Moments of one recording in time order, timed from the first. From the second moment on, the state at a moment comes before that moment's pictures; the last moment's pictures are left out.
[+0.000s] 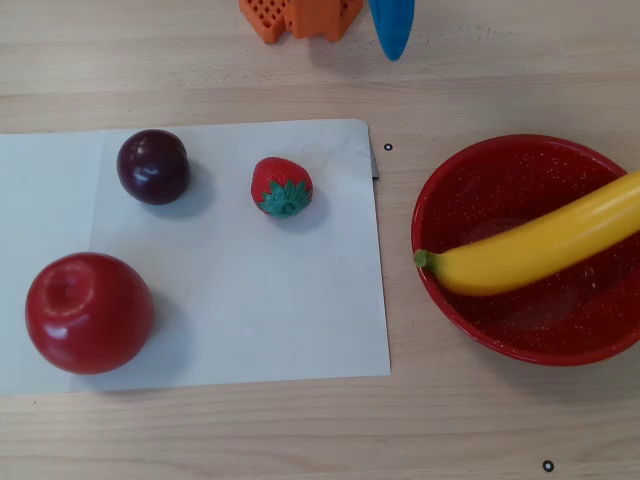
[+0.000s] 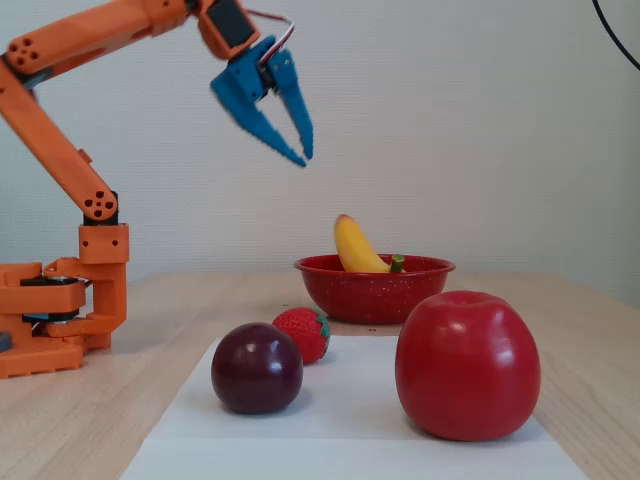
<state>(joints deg) 19.2 131.0 99.7 76.1 -10.9</state>
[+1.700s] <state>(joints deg) 6.5 187.6 178.9 35.9 -8.9</state>
